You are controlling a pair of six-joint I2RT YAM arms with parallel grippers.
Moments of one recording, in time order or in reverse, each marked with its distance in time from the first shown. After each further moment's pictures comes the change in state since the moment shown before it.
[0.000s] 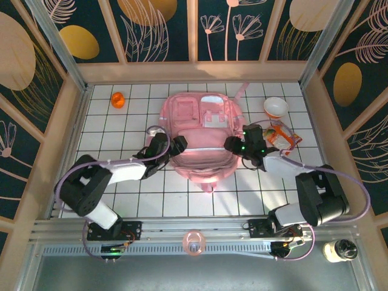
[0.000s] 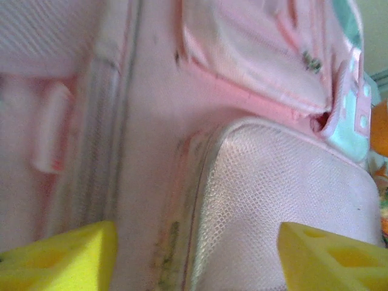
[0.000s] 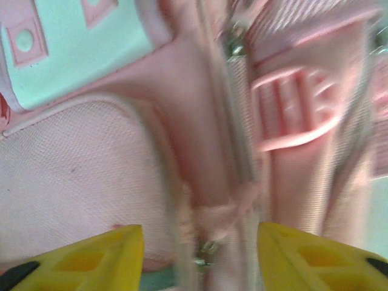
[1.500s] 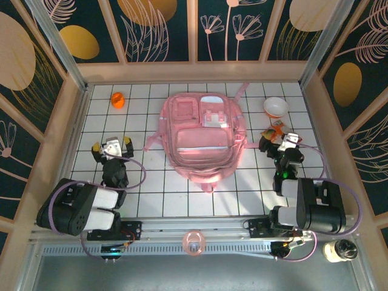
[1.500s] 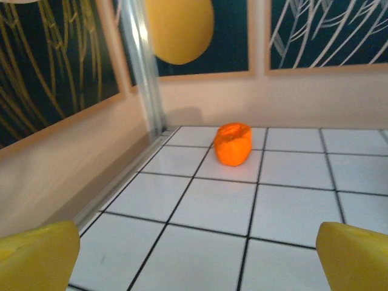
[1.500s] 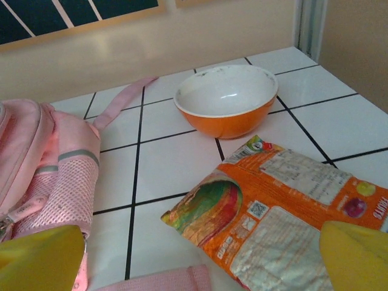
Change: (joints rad) left arm 0.410 -0.146 -0.597 1.041 -0.378 1.004; right arm -0.470 -0.032 -0.490 1.017 0.068 -0.523
